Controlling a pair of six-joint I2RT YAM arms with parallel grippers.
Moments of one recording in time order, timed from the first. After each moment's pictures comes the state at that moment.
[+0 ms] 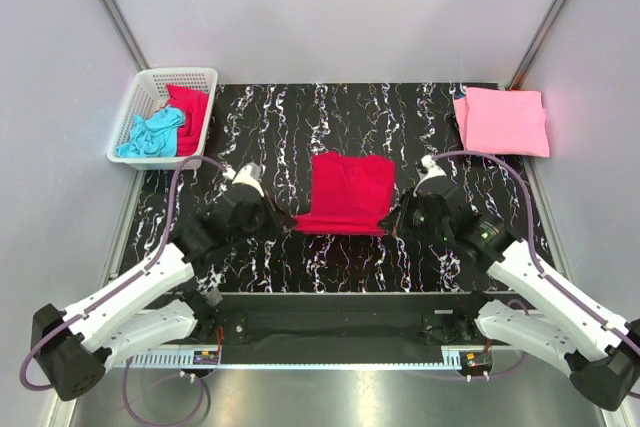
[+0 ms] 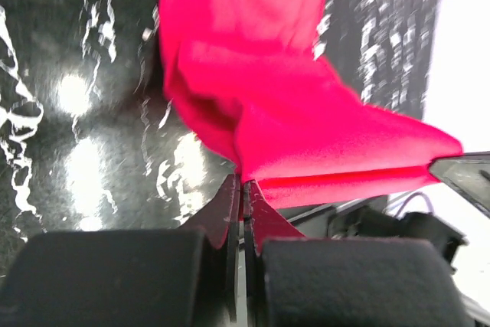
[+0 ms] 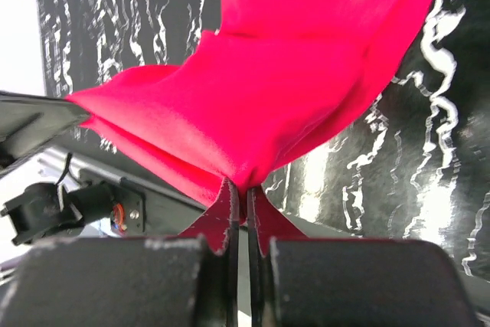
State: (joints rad) left arm -0.74 0.89 0.68 -0.45 -0.03 -0.99; right arm 0.70 0.86 0.80 -0.61 -0.01 0.83
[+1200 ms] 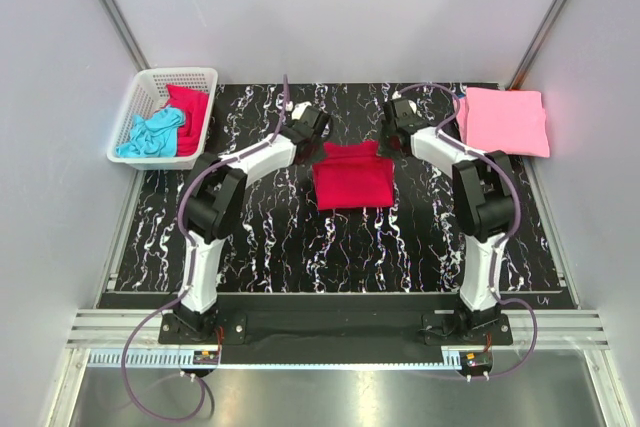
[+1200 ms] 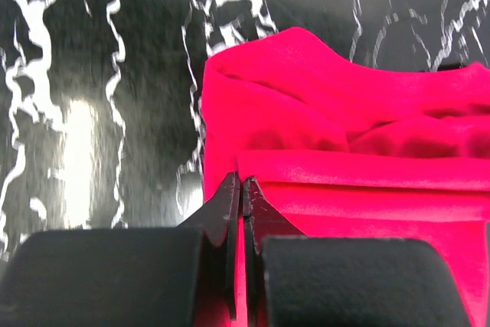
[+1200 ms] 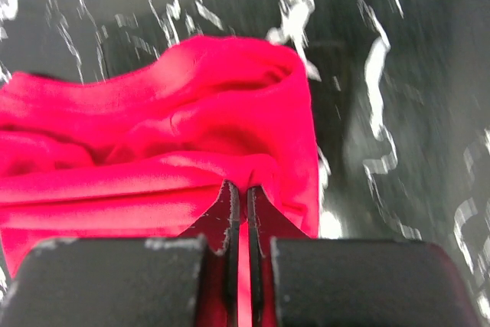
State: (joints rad) left arm -0.56 2.10 1.60 -0.42 -0.25 -0.72; right arm 0.34 2.00 1.45 -0.36 0.13 0.49
